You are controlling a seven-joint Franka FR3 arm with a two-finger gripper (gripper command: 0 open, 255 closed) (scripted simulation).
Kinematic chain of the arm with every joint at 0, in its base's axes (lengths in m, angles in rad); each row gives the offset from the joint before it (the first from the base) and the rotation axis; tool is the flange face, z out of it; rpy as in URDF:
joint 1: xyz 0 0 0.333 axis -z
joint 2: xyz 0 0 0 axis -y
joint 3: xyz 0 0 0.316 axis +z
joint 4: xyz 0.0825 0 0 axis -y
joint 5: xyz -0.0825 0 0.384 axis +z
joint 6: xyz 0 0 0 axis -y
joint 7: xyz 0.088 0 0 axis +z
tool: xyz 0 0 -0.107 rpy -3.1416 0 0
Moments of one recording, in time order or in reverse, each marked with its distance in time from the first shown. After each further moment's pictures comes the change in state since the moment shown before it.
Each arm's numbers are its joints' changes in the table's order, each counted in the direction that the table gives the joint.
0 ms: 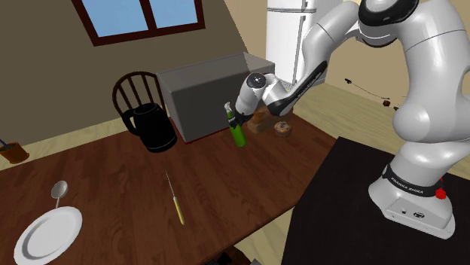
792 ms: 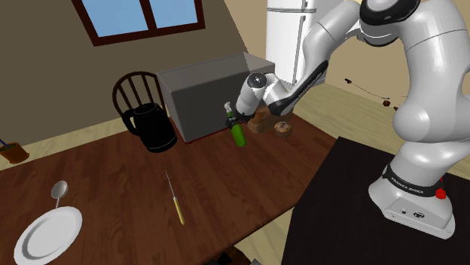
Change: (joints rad) arm 0.008 0.009 0.005 -0.013 0.006 0.000 0.000
